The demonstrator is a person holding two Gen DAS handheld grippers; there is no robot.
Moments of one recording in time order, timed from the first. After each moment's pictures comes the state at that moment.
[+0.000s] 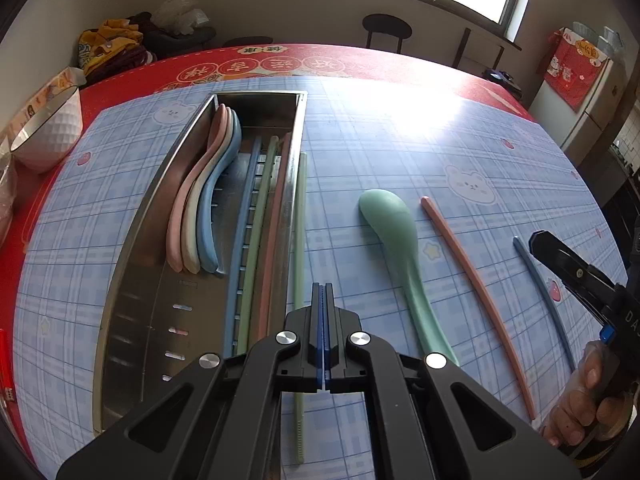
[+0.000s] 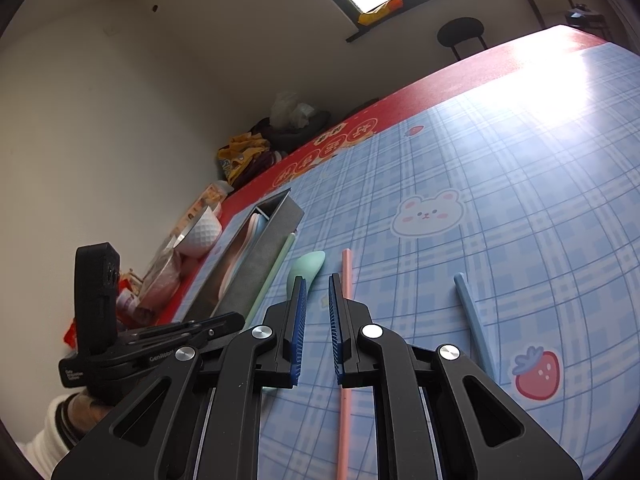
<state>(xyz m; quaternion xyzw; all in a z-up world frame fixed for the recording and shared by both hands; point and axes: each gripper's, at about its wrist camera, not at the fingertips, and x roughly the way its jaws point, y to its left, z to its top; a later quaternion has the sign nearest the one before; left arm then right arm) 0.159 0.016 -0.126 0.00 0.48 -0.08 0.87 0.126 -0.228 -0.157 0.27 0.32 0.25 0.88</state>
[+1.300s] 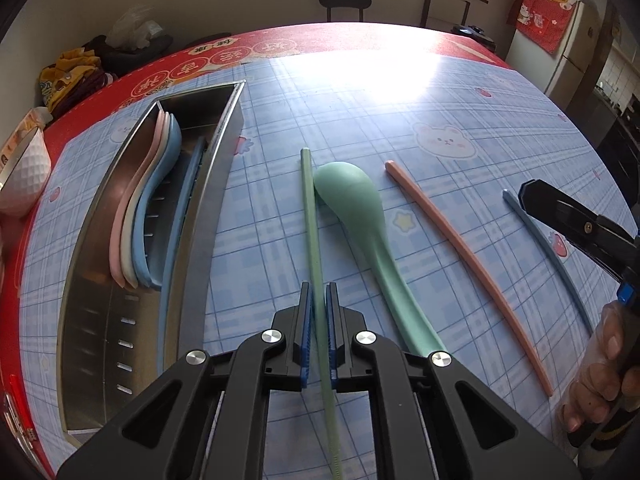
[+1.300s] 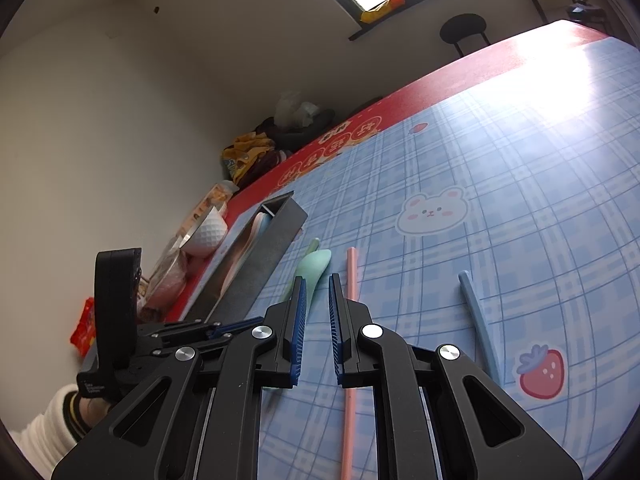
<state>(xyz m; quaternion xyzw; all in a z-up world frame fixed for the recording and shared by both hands) 0.158 -0.022 -0.139 0.08 0.50 -0.14 0.85 0.130 -0.229 -0.160 0.27 0.32 0.26 0.87</state>
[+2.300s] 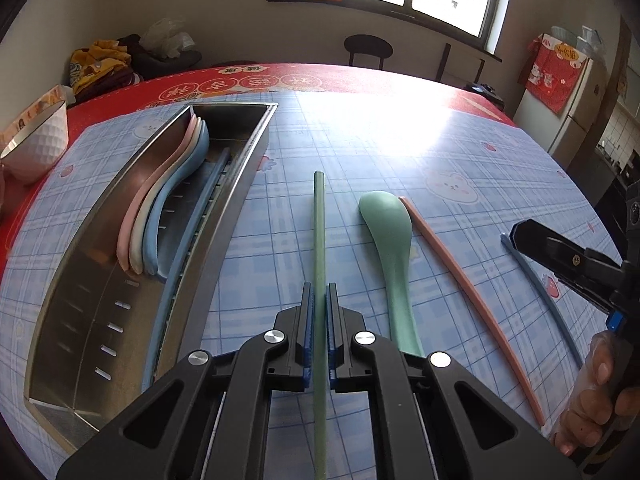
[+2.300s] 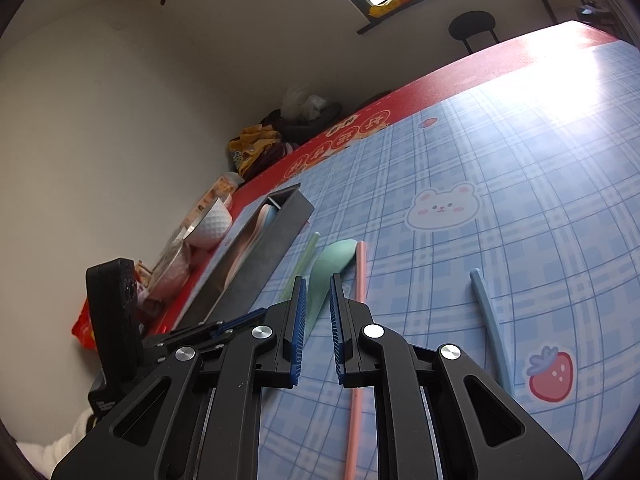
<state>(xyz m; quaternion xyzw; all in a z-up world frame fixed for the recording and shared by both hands) 0.142 -0.001 -0.143 -0.01 0.42 -0.11 0.90 0.133 -0.216 -0.158 0.25 0.33 0.28 0.87</state>
